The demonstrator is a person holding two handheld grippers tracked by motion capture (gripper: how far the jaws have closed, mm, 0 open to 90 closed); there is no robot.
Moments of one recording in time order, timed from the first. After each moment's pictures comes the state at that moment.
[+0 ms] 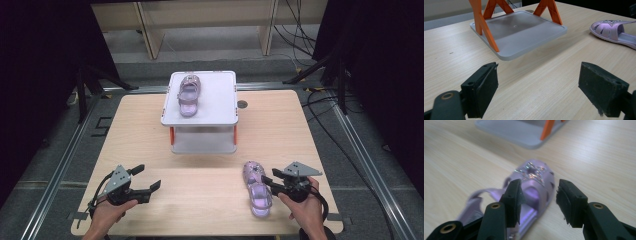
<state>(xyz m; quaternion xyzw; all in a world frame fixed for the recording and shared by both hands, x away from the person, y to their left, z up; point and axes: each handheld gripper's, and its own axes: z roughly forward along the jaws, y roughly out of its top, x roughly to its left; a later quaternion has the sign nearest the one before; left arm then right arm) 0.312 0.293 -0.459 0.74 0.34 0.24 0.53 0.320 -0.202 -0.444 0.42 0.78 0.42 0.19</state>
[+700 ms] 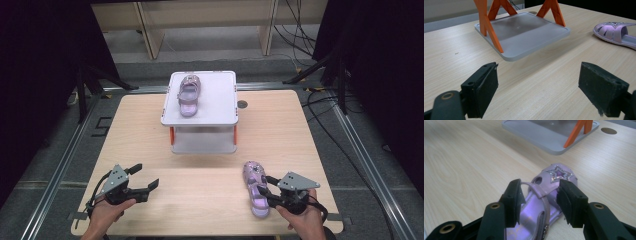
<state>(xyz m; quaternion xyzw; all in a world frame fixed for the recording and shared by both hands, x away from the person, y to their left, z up) 0.311 0.297 -0.456 0.74 0.35 0.25 0.52 0.294 -0.190 -0.441 0.34 0.81 0.44 0.19</state>
